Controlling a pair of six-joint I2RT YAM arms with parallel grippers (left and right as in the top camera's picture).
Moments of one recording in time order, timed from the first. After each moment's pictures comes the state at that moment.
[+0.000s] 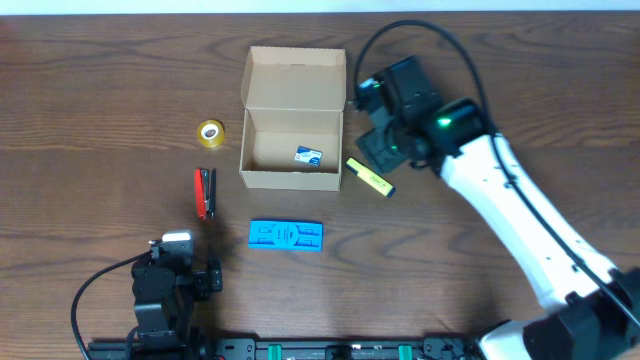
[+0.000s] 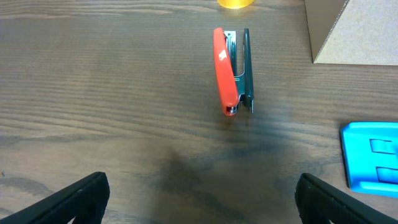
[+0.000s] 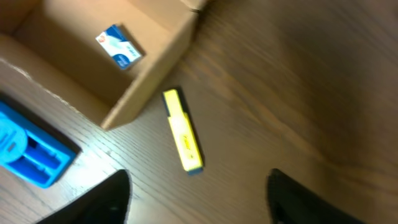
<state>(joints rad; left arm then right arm) 0.04 0.01 0.18 -0.80 -0.08 0.06 0.46 1.61 1.47 -0.98 0.03 -0.12</state>
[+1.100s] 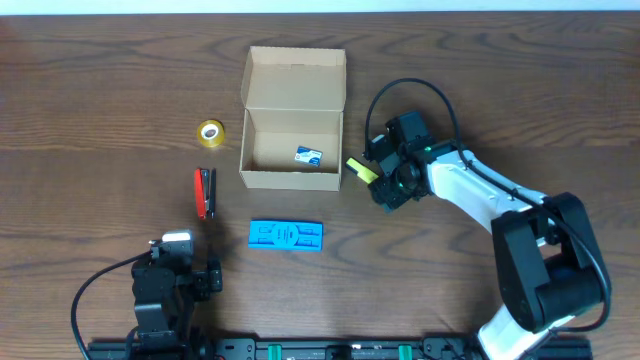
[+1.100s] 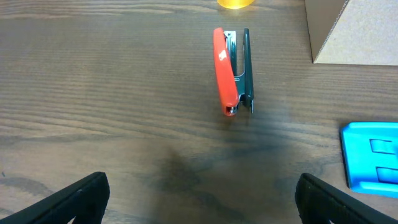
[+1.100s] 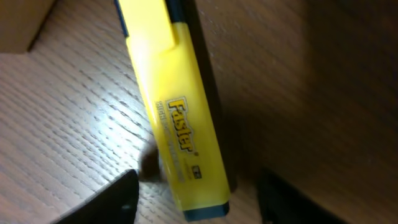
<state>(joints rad) 0.04 0.01 0.18 -0.80 -0.08 0.06 0.37 1.82 1.03 -0.55 -0.12 -0.24</state>
